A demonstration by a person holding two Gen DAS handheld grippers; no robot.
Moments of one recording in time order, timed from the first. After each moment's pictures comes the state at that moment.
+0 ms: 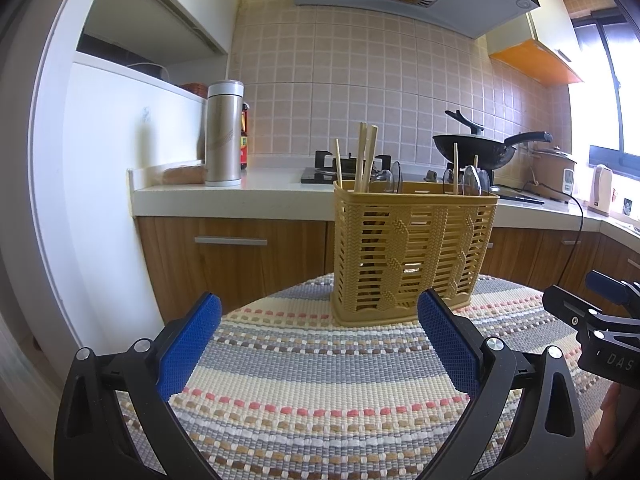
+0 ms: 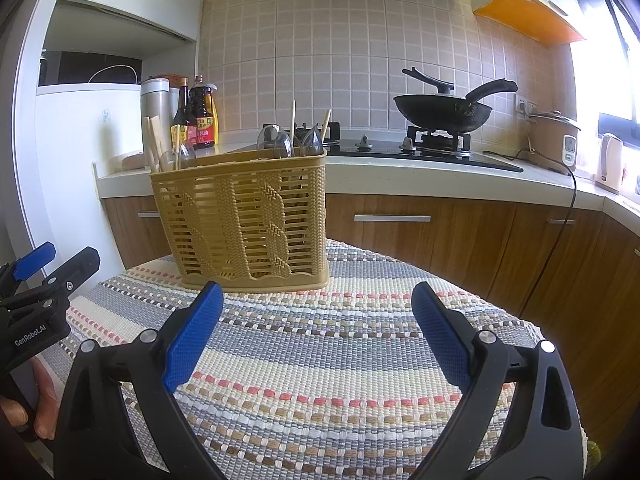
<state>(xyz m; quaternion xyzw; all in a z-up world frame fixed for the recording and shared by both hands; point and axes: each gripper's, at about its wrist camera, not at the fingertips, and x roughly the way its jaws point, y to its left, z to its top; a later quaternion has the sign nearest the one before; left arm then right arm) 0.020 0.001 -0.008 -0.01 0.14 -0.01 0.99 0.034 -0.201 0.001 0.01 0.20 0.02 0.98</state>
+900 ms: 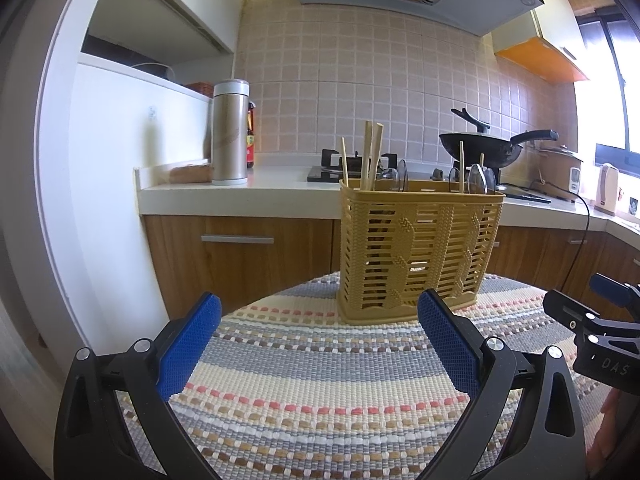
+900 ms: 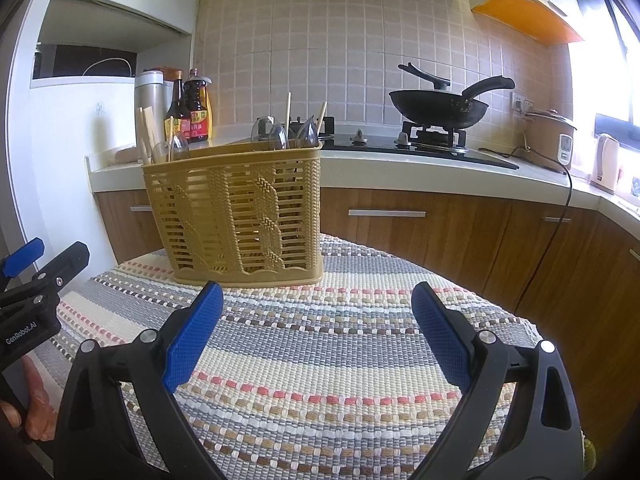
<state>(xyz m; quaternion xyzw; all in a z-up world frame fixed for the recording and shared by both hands) 0.018 -0.001 -0.007 -0.01 0.14 0.00 0.99 0.038 -0.199 -0.002 0.00 0.21 0.00 0.98</state>
